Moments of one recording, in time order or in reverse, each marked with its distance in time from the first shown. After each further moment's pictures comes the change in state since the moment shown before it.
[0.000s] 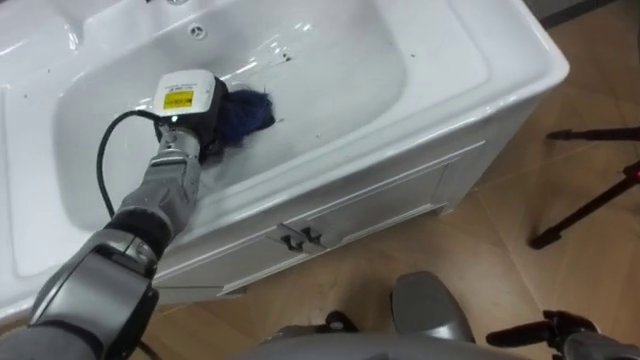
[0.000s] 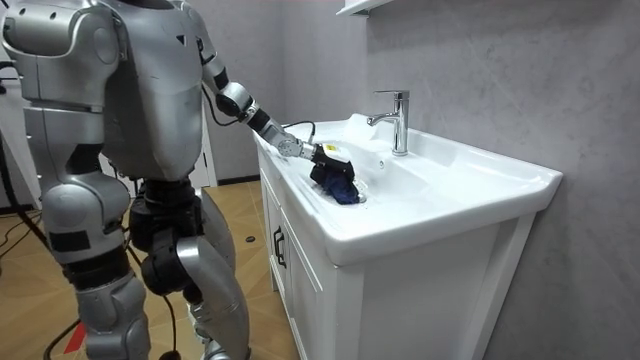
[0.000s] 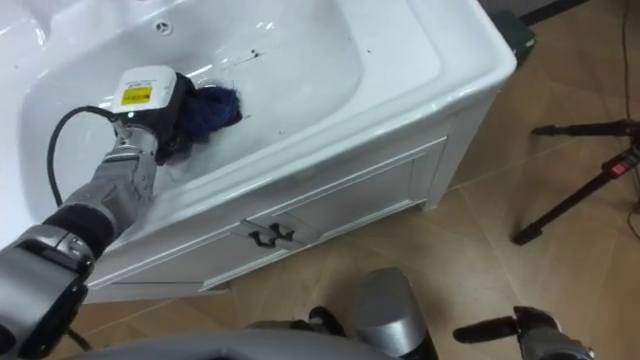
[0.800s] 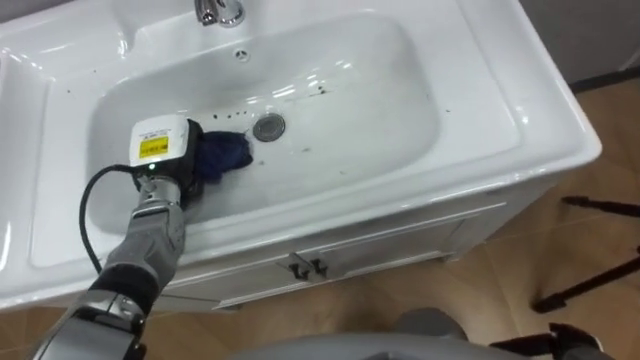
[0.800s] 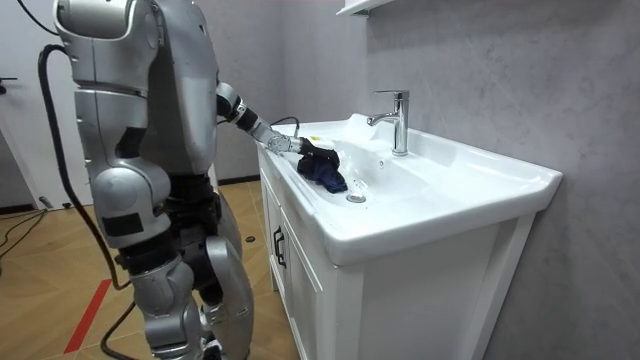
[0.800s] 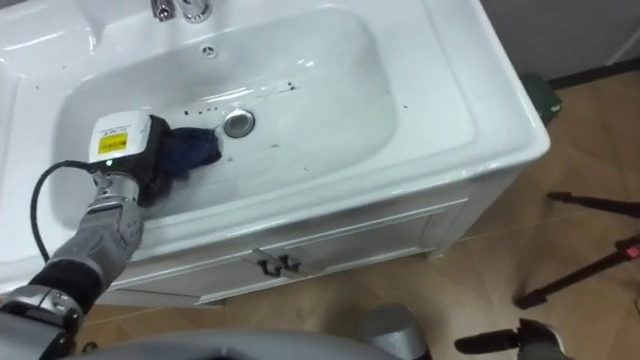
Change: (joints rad) left arm 0.235 0.001 0.144 -0.132 0.052 0.024 0.042; right arm 0.077 0.036 -0.073 -0.070 -0.043 0.008 -0.077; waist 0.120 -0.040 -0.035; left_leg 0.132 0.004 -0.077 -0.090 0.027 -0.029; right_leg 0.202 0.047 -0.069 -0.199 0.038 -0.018
